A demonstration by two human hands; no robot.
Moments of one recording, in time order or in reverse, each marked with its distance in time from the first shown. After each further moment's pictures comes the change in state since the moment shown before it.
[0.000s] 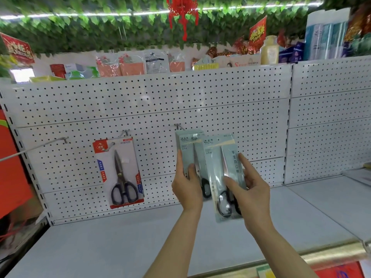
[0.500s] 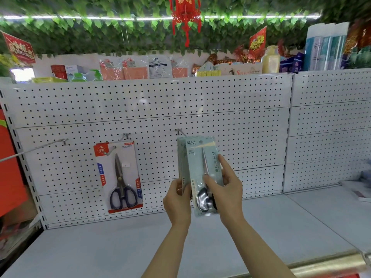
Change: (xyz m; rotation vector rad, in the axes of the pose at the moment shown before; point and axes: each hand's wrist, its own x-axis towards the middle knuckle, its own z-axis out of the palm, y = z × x) left_hand 0.002 -0.031 -0.026 -0.041 -0.105 -0.185; right_hand 0.022 0.021 0.053 -0.004 -0.032 0.034
